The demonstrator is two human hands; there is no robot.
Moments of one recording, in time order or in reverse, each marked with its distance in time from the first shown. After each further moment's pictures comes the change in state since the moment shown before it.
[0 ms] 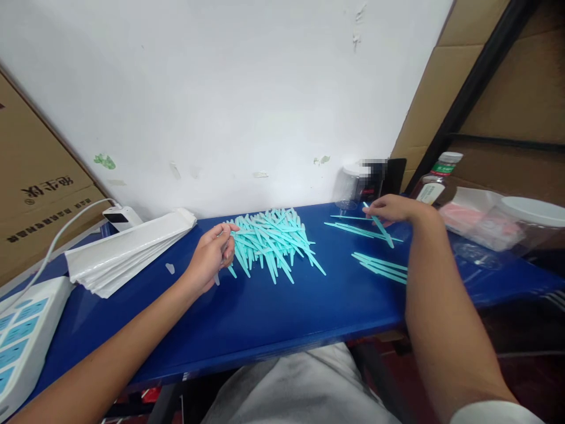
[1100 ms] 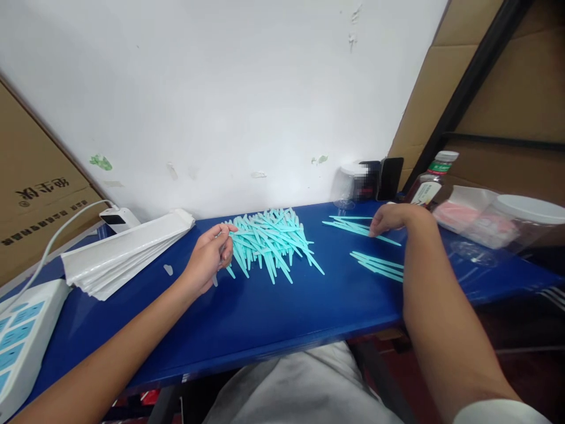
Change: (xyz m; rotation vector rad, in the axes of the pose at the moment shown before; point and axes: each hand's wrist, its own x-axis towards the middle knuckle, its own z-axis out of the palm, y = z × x) left_hand -0.001 0.002 0.000 0.008 0.002 0.002; right_hand 0.006 0.017 0.001 -0.326 -0.217 0.129
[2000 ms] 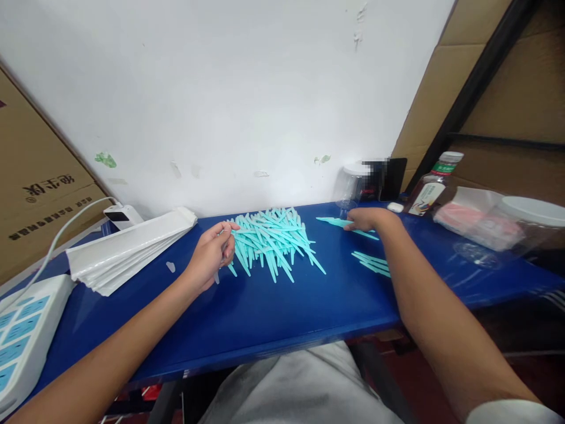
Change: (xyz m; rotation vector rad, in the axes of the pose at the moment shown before) left_hand 0.001 -0.001 0.000 0.005 -0.013 0.016; right_hand 0.007 -0.071 0.022 -0.229 0.105 -0.125
